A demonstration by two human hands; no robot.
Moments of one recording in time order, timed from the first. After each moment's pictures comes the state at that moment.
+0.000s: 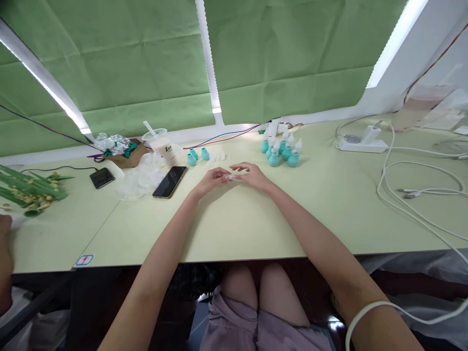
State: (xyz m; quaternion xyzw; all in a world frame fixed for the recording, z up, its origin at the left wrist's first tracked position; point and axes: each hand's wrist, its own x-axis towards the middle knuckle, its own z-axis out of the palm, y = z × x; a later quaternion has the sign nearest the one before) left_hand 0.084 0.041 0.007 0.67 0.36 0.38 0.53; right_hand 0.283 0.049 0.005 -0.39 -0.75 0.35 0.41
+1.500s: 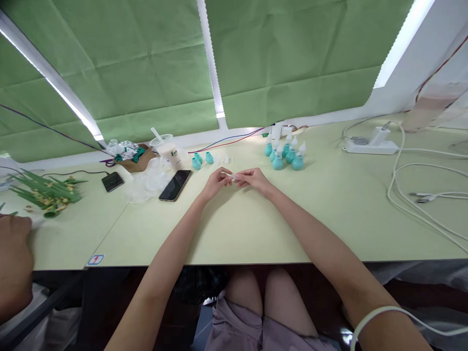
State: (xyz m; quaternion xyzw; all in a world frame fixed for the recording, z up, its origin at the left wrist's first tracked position) left_hand 0.091 0.040 0.006 0.72 0.40 0.41 0.40; right_hand 0.276 0.049 -0.001 -0.39 -0.57 0.58 0.44
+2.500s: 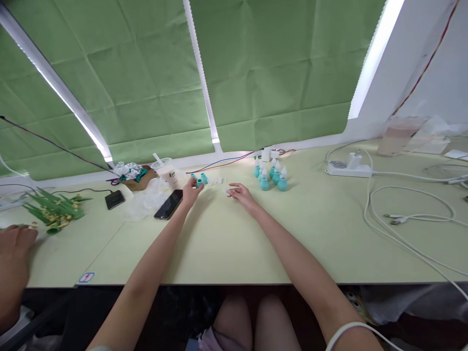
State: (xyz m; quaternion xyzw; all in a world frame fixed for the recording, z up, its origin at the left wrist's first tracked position) left_hand 0.041 0.083 0.018 0.64 0.64 0.42 0.06; right_hand 0.277 0.063 -0.009 -0.34 -0.53 0.58 0.51
